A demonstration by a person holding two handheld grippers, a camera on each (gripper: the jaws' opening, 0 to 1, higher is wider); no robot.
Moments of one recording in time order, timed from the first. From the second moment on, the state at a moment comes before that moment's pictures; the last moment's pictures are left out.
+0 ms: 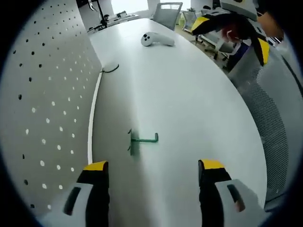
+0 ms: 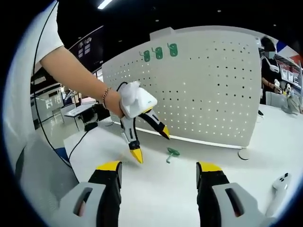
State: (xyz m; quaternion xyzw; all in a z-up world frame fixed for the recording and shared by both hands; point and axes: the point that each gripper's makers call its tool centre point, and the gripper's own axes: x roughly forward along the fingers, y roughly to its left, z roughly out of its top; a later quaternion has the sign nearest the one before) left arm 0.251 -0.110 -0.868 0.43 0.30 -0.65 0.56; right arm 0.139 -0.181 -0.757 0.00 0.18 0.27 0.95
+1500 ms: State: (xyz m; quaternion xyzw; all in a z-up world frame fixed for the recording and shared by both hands) left arm 0.266 -0.130 -0.881 0.40 0.32 -0.67 0.54; right arm 0.142 -0.192 -0.755 0.03 0.17 0.25 0.95
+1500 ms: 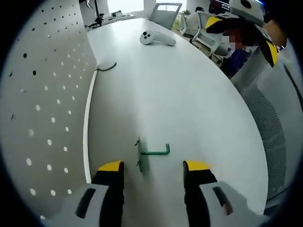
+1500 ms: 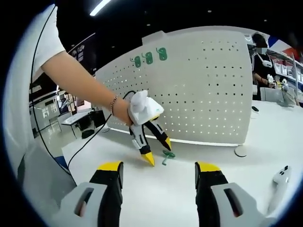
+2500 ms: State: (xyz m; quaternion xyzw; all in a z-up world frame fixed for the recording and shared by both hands) left arm 0.279 -0.135 -0.881 0.40 0.32 -0.63 0.58; right arm 0.141 -0.191 -0.759 0.02 0.18 0.25 0.95
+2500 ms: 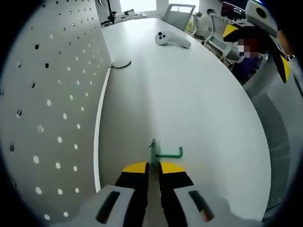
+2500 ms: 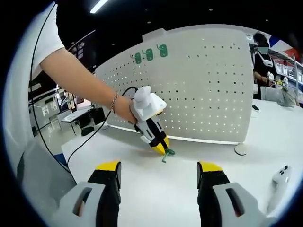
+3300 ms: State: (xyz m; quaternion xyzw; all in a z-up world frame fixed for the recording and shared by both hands) left arm 0.283 -0.134 -0.879 0.43 0.29 -0.63 0.58; right arm 0.141 -0.193 -0.762 0.02 0.19 0.24 0.95
